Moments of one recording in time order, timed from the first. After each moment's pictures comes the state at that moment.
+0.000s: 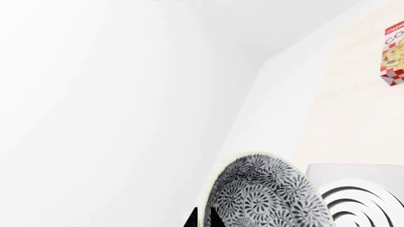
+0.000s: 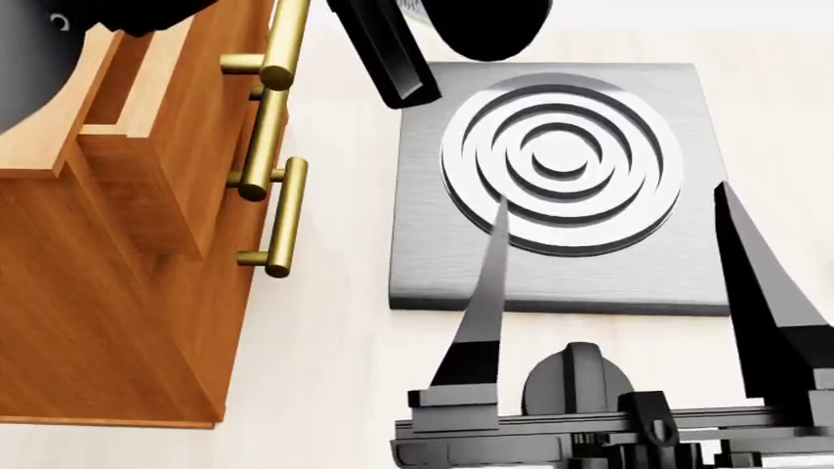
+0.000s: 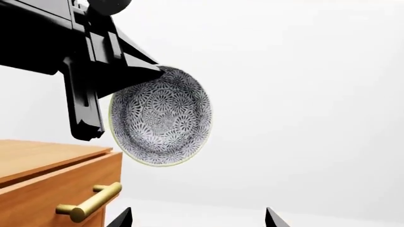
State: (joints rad) left arm -1.89 -0.24 0.98 0.22 -0.57 -1.10 0.05; right arm 0.41 0.73 -0.44 -0.99 0.55 0.41 0.82
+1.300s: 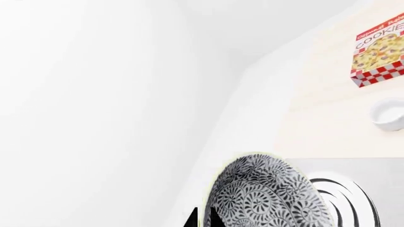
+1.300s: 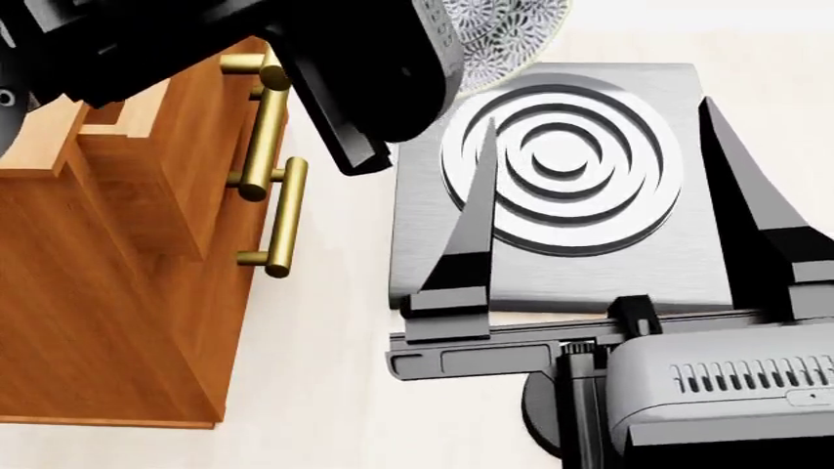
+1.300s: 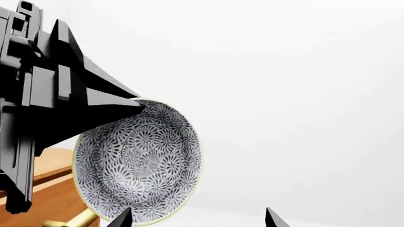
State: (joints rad) left arm -1.80 -0.33 0.94 0.31 -0.63 -1.08 0.06; right arm 0.60 0.70 -0.45 -0.90 0.63 0.48 0.79
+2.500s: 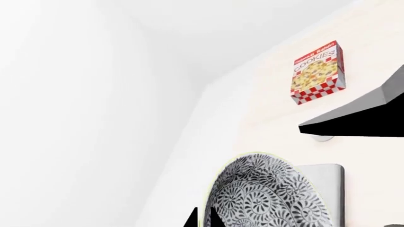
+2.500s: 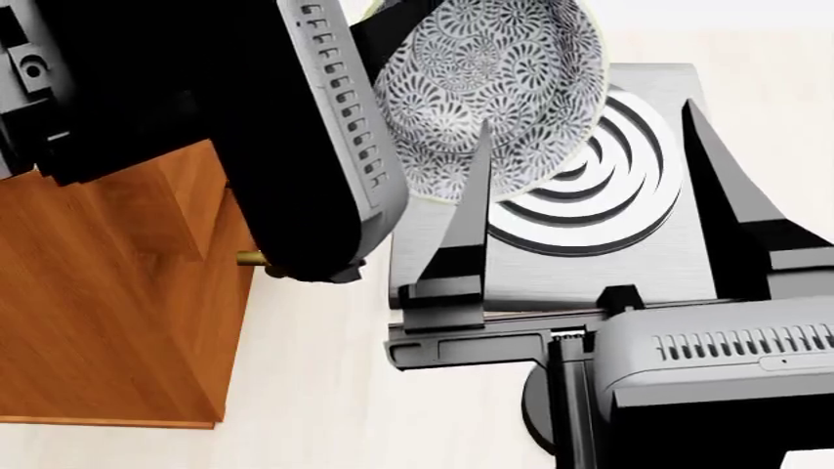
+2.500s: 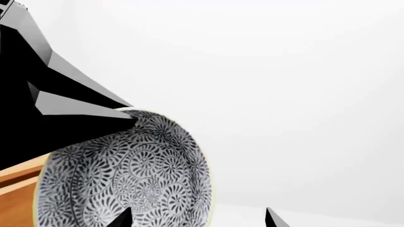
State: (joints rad) left arm -1.74 -0.40 0.90 0.40 -0.73 -1.01 0.16; right arm 0.61 0.69 -0.47 -0.85 0.64 0.46 0.78
